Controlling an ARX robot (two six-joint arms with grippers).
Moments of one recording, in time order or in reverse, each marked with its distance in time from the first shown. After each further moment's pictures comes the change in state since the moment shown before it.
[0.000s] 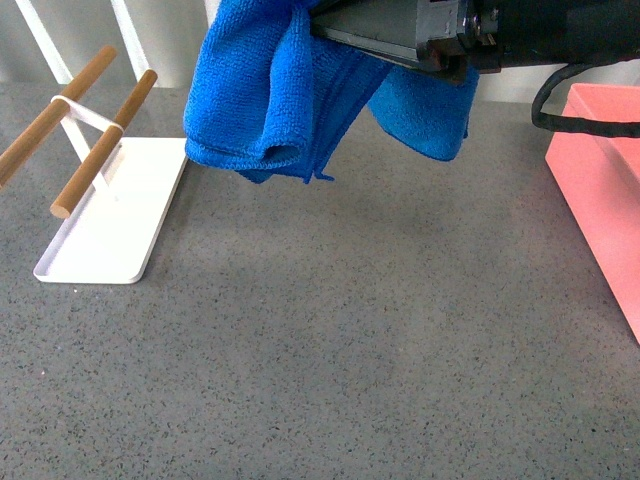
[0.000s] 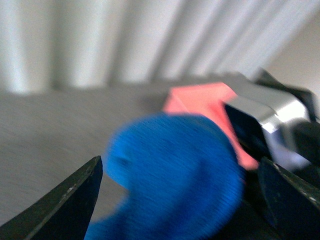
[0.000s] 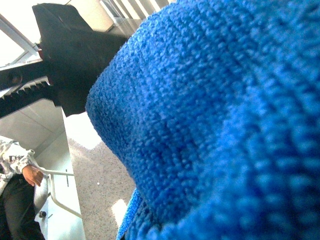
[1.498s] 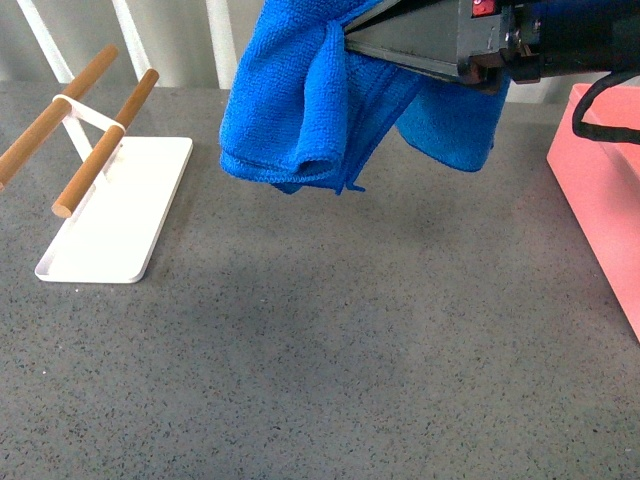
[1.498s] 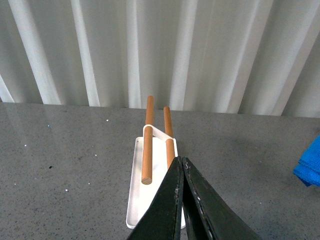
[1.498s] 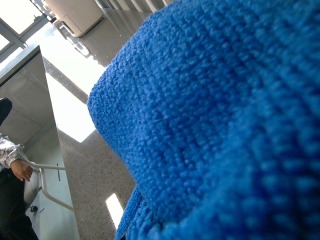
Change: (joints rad) left arm 0.427 -0.940 -0.846 0.047 -0.095 0.215; right arm -0.036 -0.037 -0.019 -0.088 0.006 -0.070
